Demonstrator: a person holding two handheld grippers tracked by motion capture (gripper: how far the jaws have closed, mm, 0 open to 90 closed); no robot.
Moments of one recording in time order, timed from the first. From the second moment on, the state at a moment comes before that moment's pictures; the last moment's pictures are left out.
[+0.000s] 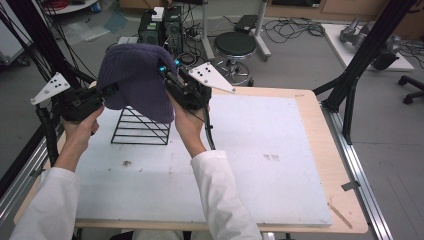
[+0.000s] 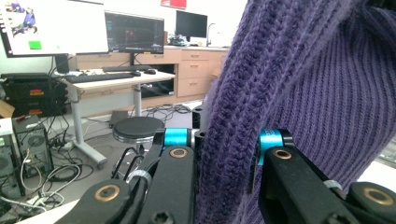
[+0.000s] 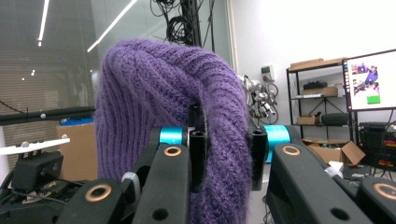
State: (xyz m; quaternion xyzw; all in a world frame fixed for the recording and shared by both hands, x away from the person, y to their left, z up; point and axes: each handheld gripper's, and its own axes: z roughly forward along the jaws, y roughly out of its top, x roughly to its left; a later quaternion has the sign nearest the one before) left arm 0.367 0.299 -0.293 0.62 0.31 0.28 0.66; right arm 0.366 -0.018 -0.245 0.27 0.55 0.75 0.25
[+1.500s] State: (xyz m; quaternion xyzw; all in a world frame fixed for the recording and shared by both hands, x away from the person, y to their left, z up) left arm 0.377 0.339 -0.411 0.63 0.43 0.23 0.60; right arm 0.395 0.040 -0.337 0.32 0.66 0.64 0.23
